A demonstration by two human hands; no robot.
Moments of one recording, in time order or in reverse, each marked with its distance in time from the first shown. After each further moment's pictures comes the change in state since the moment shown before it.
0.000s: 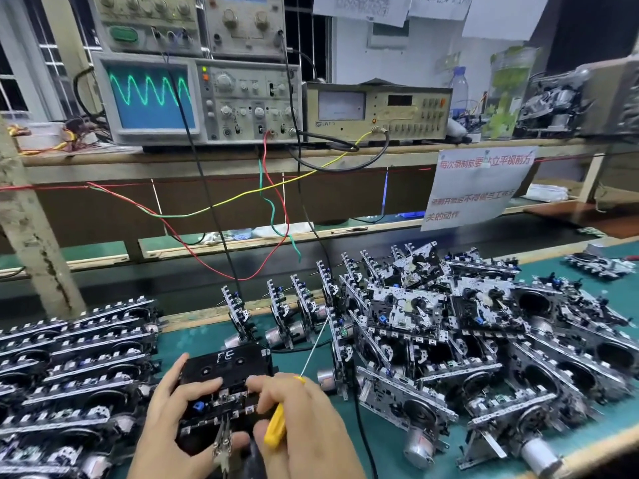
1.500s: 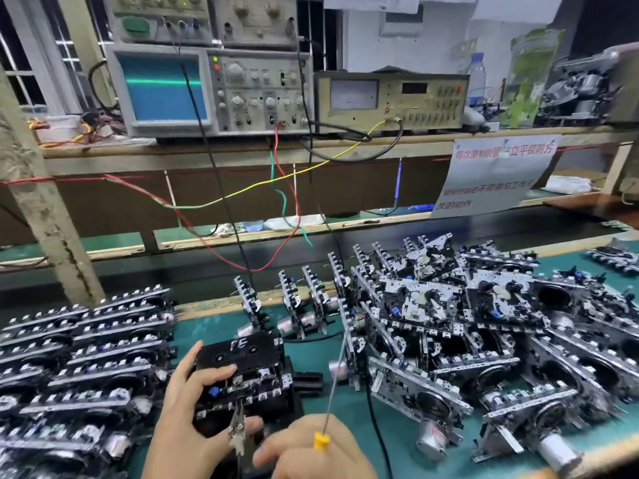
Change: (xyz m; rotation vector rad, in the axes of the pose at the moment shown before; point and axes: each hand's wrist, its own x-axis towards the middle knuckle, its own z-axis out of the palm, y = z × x) left_hand -0.007 -0.005 0.001 -0.013 -0.030 -0.108; right_hand -0.037 0.007 0.007 -0.128 0.361 -0.554
